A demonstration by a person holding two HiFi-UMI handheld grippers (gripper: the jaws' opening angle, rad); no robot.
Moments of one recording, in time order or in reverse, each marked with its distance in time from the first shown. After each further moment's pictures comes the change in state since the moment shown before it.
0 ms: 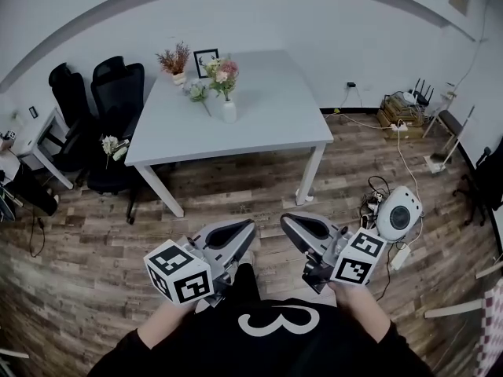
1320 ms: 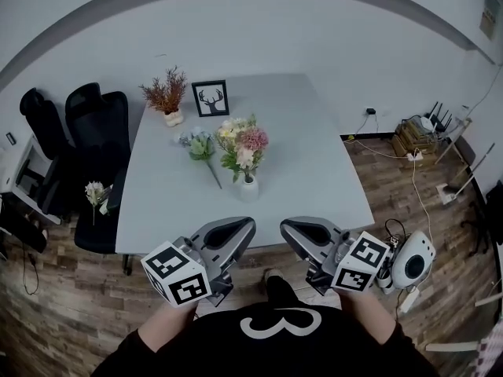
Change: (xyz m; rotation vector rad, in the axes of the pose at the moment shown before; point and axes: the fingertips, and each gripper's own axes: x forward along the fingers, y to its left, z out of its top) left arm 0.139 0.345 0.177 -0.031 -0.076 -0.058; right arm 0.278 -0.264 0.107 -0.121 0.078 -0.024
